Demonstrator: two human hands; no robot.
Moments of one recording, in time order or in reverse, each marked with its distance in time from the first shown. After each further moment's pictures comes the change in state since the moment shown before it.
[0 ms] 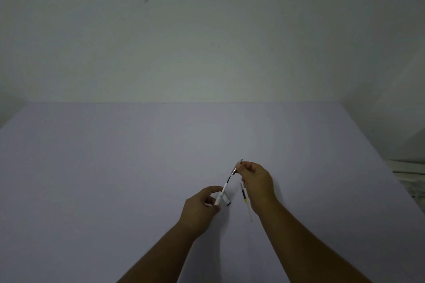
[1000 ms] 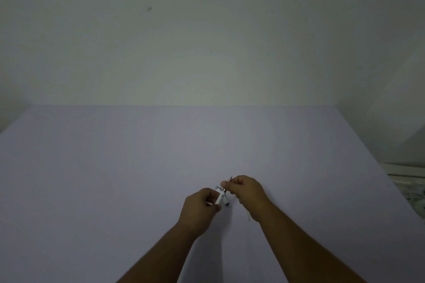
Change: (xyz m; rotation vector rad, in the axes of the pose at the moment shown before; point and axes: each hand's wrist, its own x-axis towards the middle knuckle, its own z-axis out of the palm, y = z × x) left_hand -0.008 0.009 0.001 0.112 0.070 0.047; right_hand -0.018 0.003 -0.005 -0.279 -0.305 0.025
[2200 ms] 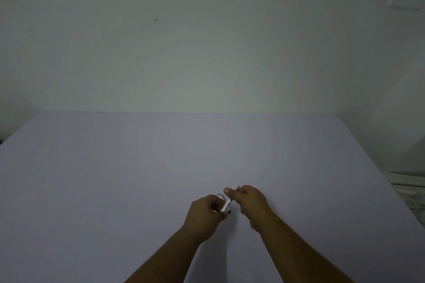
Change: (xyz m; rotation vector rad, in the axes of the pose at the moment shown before) left_hand -0.002 0.011 0.000 0.031 -0.030 0.032; right_hand -0.005 0.001 0.003 0.055 0.050 0.107
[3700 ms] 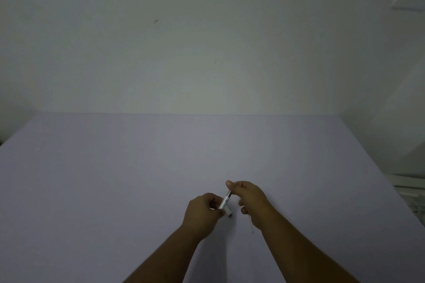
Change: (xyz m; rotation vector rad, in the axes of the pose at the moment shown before) left_hand 0.010 0.005 -0.006 0.028 0.069 -0.044; right_hand 0.013 -0.012 -0.001 0.123 -0.057 0.057
